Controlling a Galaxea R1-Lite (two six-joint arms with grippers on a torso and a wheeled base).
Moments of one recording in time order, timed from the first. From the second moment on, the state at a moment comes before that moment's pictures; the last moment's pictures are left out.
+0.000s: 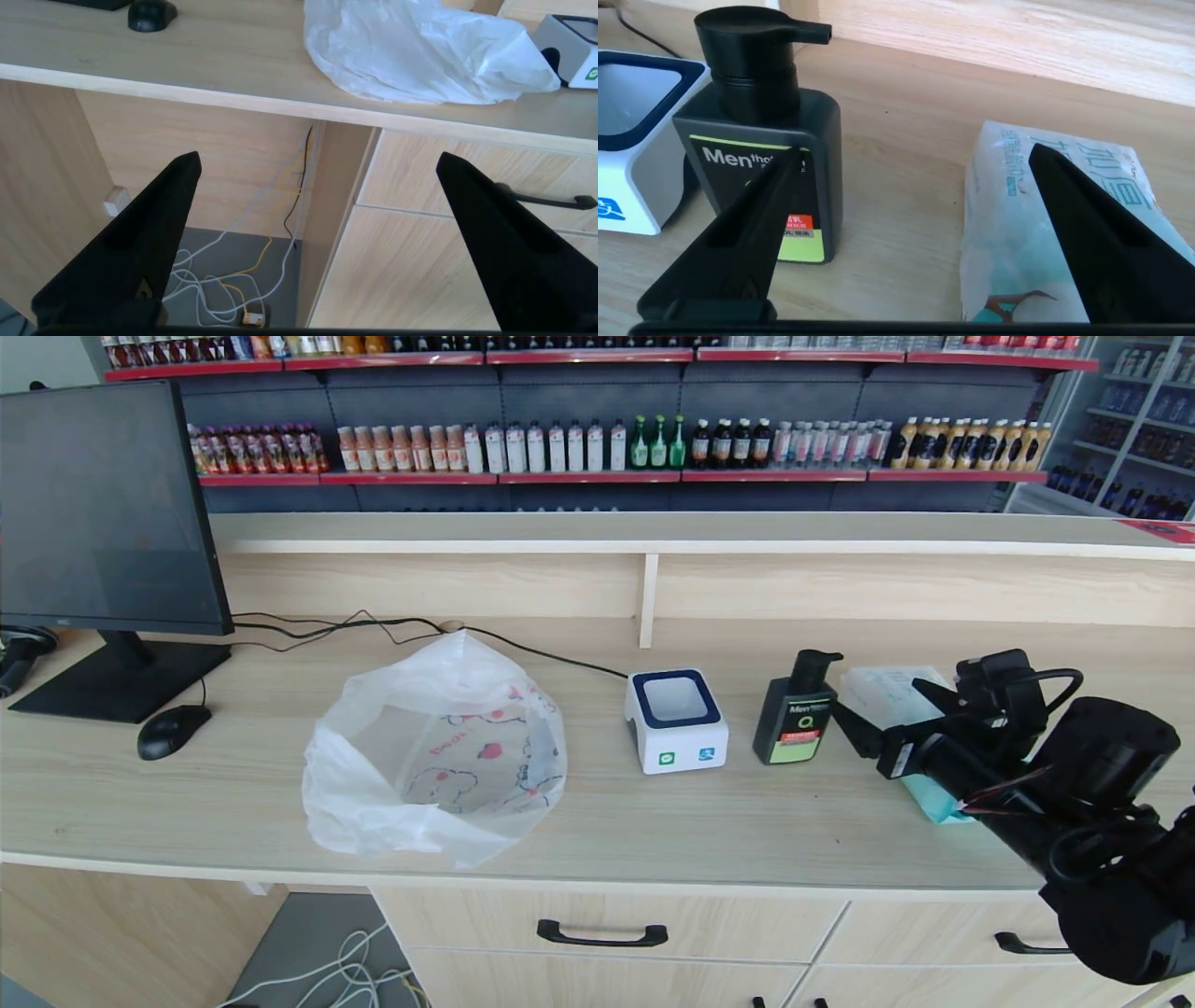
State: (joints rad) left arm 0.00 0.00 0.00 0.00 0.01 -0.03; right arm 0.12 1.96 -0.47 -1.57 0.08 -0.13
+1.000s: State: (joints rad) left arm 0.00 0.00 0.00 0.00 0.01 -0.03; right arm 0.09 2.05 -0.56 -1.57 0.08 -0.11
